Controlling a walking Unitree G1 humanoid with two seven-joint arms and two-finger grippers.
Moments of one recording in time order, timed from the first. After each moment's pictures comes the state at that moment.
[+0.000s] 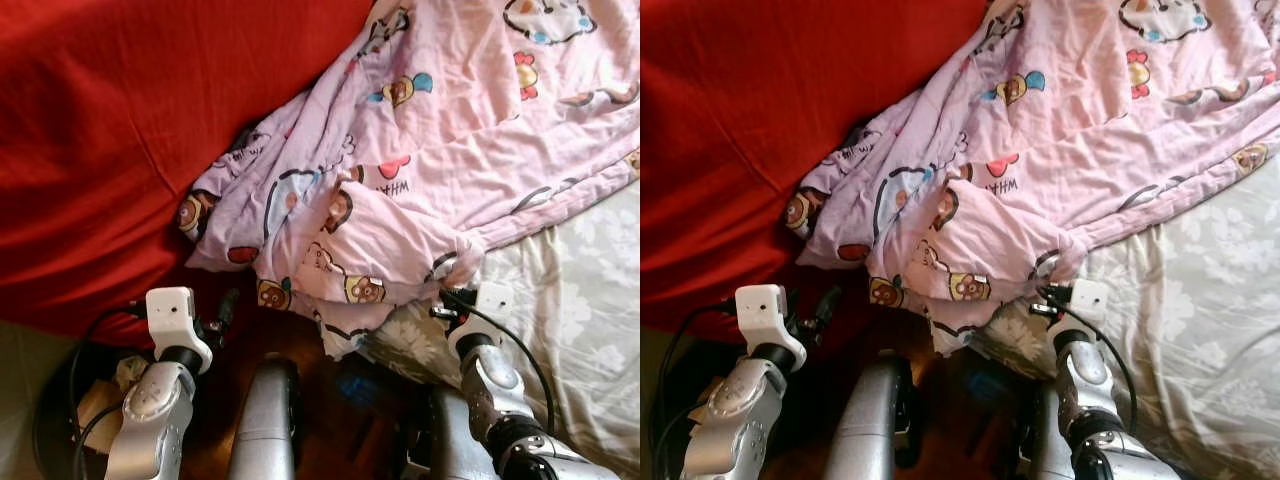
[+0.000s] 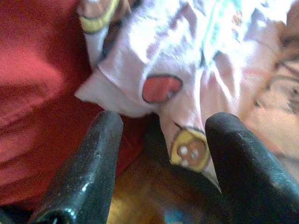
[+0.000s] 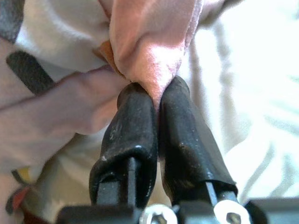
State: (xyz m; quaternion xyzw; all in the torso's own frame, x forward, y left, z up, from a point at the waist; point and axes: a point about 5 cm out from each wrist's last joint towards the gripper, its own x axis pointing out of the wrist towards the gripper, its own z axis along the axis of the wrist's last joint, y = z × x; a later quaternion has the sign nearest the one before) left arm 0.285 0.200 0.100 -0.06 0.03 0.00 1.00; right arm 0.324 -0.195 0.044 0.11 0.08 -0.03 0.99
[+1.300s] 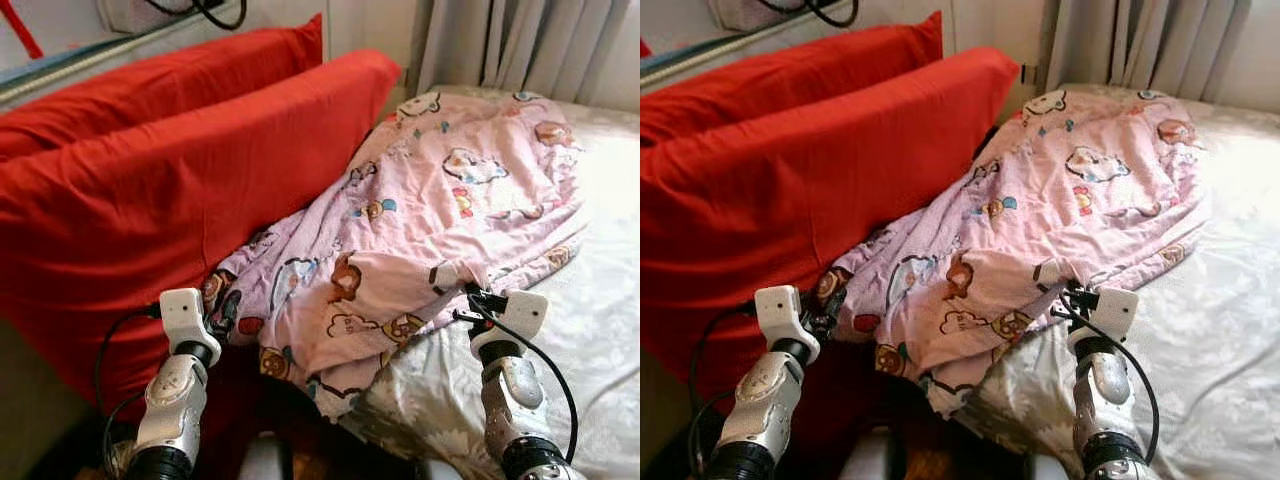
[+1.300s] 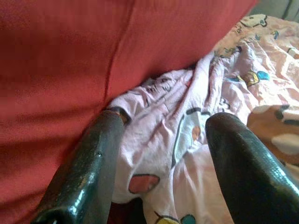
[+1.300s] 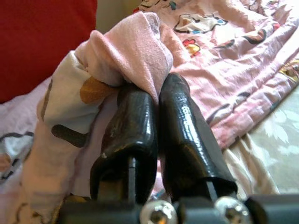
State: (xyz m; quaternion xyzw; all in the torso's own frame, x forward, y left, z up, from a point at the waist) left arm 0.304 0.200 0.062 -0.07 0.04 0.01 1.00; right arm 0.308 -0.209 0.049 0.11 0.02 -0.04 0.99
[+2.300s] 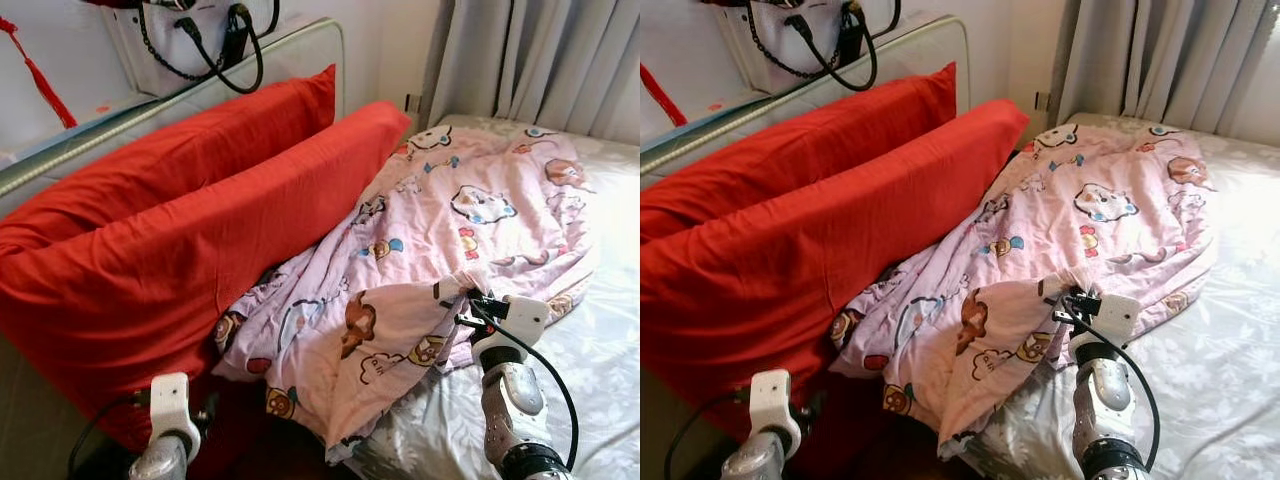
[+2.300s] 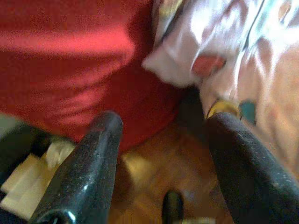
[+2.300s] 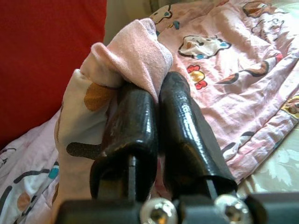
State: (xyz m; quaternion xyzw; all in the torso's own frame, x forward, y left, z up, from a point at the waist) left arm 0.224 0.227 -0.046 -0.03 0.31 0.09 0.95; right arm 0.304 -0.211 0.044 0.11 0.02 -0.06 0.99
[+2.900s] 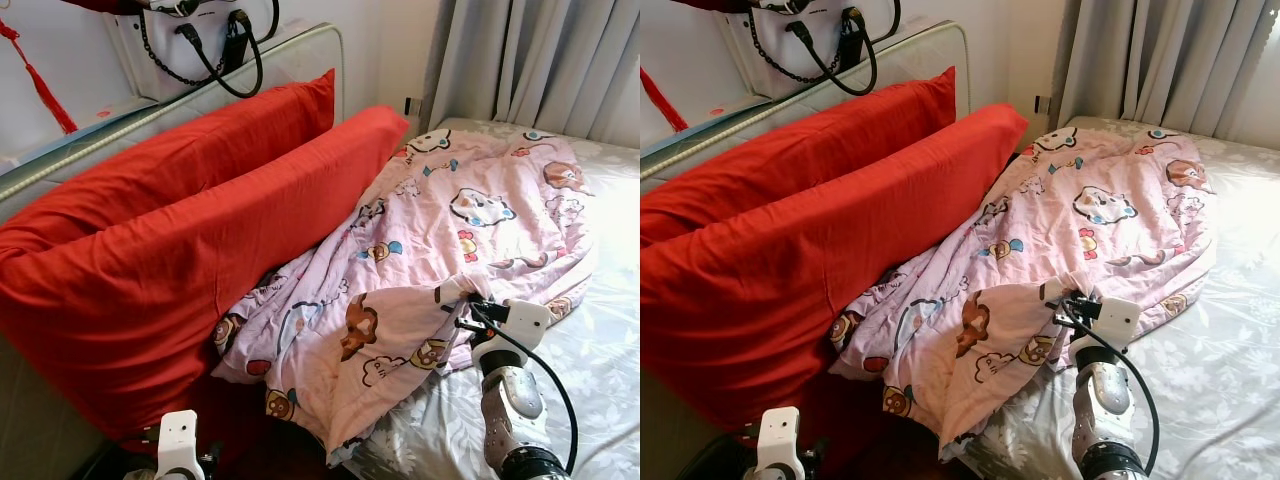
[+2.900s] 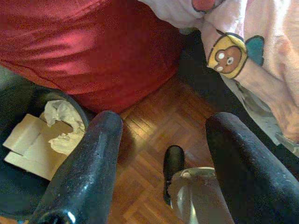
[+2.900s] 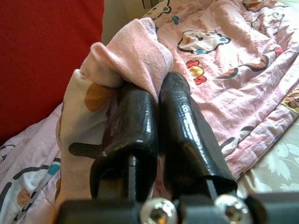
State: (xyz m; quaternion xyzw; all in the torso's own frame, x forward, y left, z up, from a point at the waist) left arm 0.199 0.215 -0.068 -0.02 0.38 0.08 0.92; right arm 0.301 -0.208 0.039 0.11 0.03 -0.06 0.99
